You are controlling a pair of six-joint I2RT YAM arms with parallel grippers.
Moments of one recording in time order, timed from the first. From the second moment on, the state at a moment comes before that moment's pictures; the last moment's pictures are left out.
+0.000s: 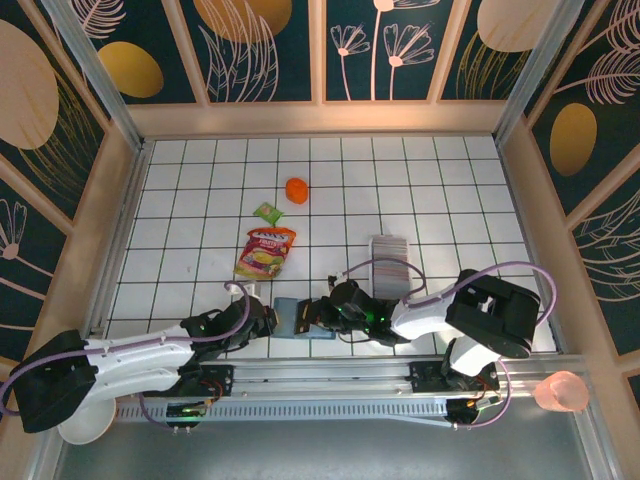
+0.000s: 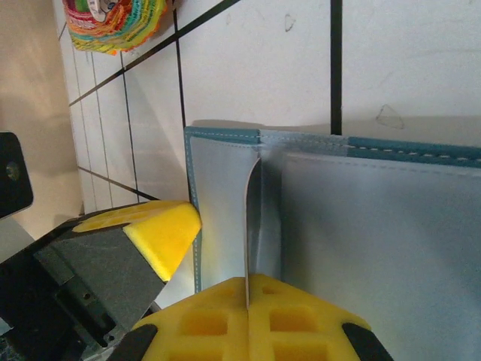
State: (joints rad) left arm -1.01 0.97 0.15 -0.02 -0.16 -1.10; right arm 1.16 1.56 0.42 0.54 -0.09 1.33
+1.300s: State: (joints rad) left arm -1.00 0.99 0.17 0.00 -0.13 -1.10; right arm 1.16 1.60 0.39 0.64 -0.08 1.33
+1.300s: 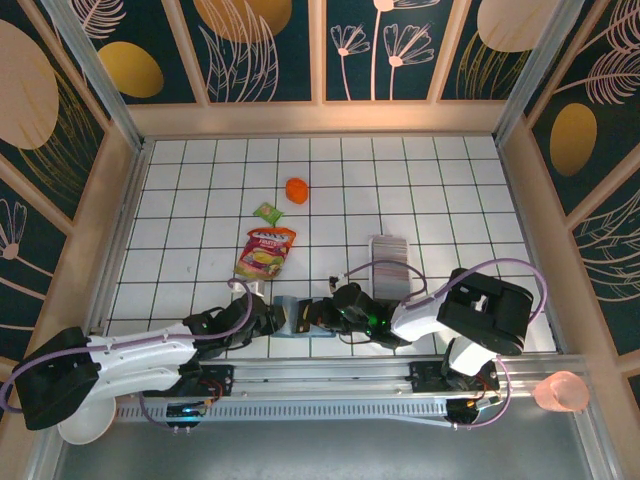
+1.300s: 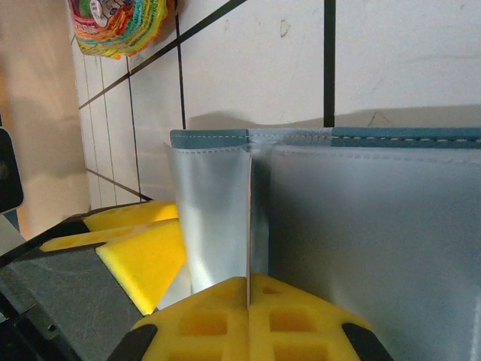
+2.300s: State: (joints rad) left arm -1.01 0.94 0.16 -0.09 -0.20 -1.11; right arm 1.18 1.62 0.38 0.70 -0.13 1.33
